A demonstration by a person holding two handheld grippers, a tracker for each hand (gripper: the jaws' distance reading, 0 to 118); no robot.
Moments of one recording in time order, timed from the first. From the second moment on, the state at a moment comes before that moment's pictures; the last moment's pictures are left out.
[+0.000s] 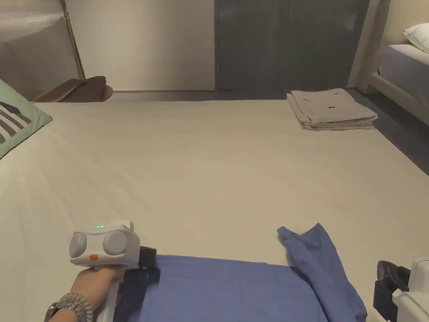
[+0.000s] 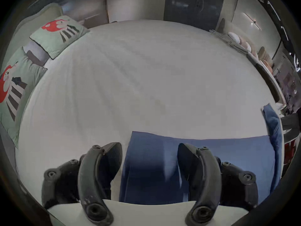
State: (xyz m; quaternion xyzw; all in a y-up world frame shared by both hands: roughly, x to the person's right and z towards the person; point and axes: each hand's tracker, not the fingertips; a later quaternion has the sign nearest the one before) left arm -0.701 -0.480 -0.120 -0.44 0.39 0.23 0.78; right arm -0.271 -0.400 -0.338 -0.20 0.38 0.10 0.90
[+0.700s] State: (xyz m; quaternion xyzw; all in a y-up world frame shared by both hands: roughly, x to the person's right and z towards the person) left arm -0.673 -0.446 -0.095 -0.39 0.39 0.21 0.80; right arm -0.361 -0.476 -0.420 -0.42 0.36 0.21 0.81
